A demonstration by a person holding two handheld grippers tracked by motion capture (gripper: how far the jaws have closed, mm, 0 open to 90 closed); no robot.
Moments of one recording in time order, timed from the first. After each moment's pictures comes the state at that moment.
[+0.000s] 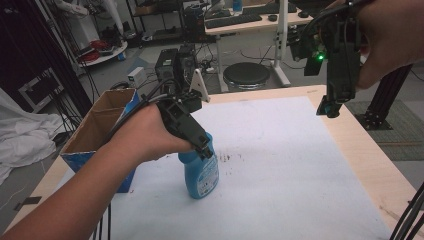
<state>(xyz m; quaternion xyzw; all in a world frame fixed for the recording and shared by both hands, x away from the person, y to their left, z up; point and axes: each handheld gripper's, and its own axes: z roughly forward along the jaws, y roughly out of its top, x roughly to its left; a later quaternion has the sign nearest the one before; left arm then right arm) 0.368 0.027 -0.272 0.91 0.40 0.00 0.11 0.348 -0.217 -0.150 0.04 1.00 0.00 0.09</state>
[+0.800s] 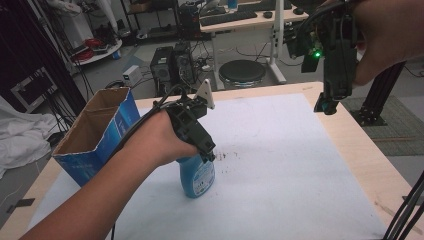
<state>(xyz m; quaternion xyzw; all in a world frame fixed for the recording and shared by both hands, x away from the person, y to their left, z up) 0.378 0.009 -0.295 0.91 0.40 0.04 0.07 0.351 -0.220 -0.152 0.04 0.99 -0.01 0.09</state>
